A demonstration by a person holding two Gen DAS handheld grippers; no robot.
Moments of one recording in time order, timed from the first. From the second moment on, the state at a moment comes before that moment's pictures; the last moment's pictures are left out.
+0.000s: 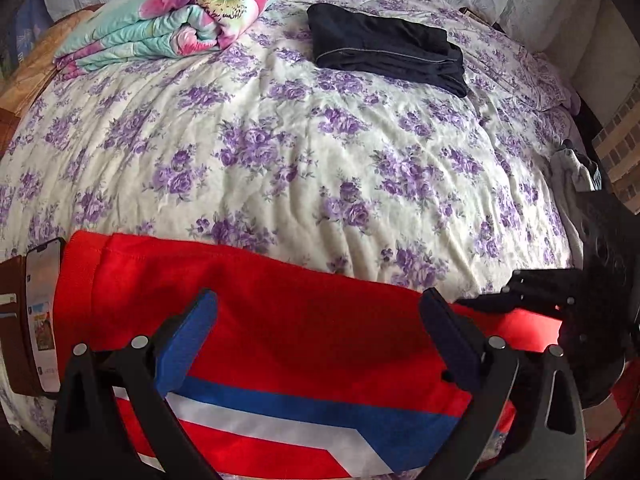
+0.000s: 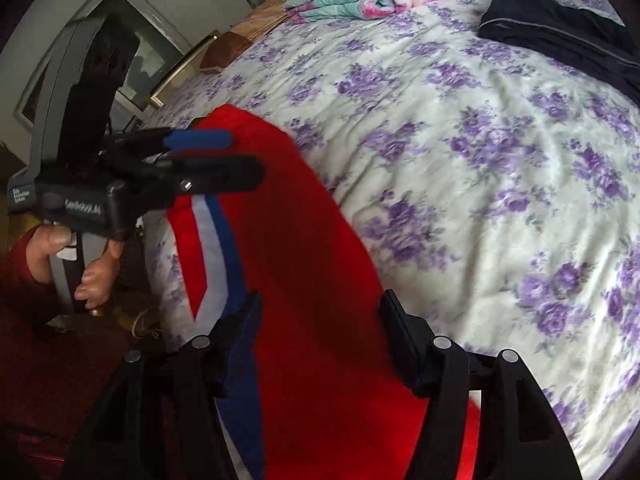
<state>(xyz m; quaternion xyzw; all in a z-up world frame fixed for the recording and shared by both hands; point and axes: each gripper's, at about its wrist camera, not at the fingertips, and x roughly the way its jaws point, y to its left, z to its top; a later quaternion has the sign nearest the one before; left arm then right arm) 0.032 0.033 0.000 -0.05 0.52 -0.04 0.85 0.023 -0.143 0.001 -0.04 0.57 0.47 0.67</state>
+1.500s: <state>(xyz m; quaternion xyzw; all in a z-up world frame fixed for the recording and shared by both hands) -0.035 0.033 -0.076 0.02 0.57 -0.04 0.82 0.082 -0.182 -0.065 0.38 0.67 0.39 0.50</state>
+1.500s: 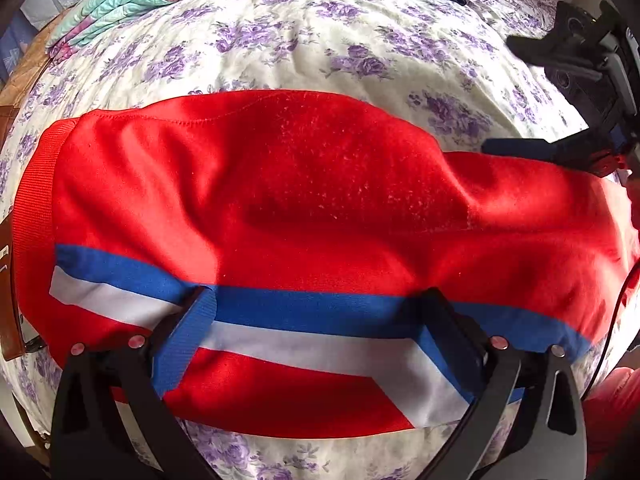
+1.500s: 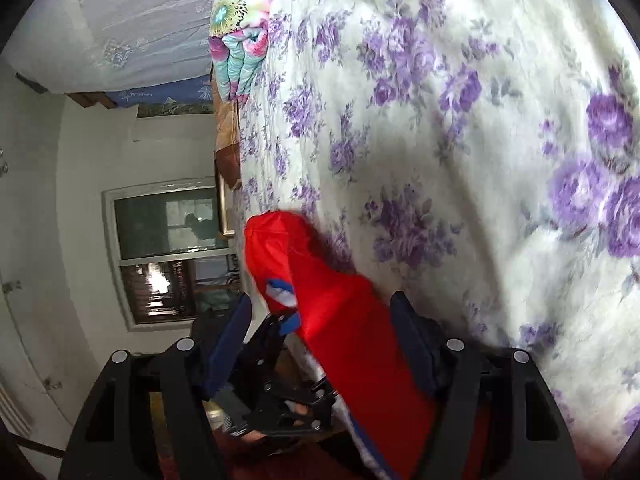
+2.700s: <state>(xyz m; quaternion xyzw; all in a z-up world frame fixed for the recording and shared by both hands) -0.039 0.031 -0.075 0.02 0.54 -0.05 0.84 0.041 -0.126 -0.037 0.18 0.69 0.39 0.58</state>
